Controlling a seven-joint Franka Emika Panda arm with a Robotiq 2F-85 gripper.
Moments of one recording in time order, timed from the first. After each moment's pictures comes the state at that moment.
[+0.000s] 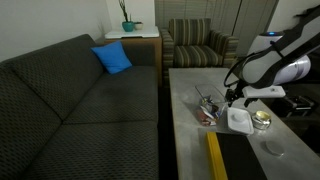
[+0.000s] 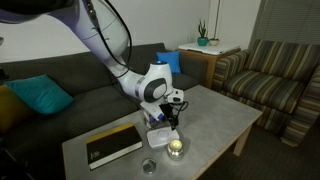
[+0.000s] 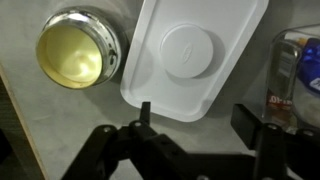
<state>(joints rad) 0.10 1.47 -0.09 -1.13 0.04 2.74 0.26</state>
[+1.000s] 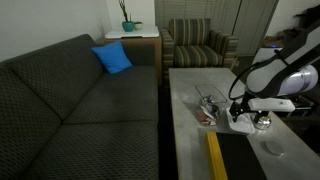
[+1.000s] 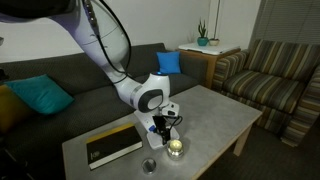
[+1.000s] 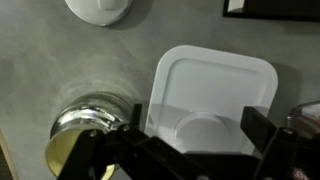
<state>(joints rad) 0.07 1.48 -0.04 -1.22 0.07 2.68 0.26</state>
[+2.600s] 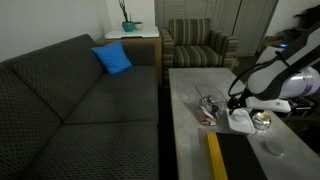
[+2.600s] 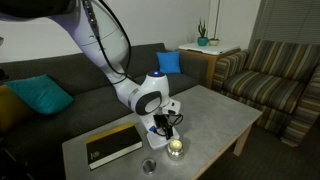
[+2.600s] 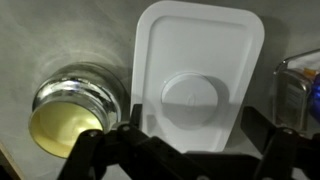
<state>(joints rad) 0.06 1.47 -0.03 -1.25 0.11 2.88 0.27</state>
